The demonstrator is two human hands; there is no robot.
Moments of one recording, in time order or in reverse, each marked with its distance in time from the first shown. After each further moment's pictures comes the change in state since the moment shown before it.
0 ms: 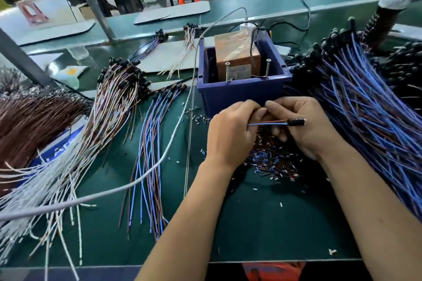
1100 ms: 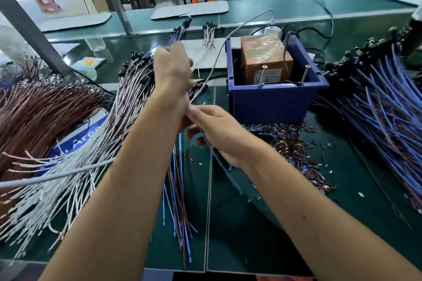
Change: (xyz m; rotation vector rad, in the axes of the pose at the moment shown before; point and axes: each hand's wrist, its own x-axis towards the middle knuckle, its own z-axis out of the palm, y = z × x) left_hand 0.091 -0.060 -0.124 -0.650 0.347 -0.912; right_hand 0.014 -0.028 0.181 -0.020 -0.456 0.188
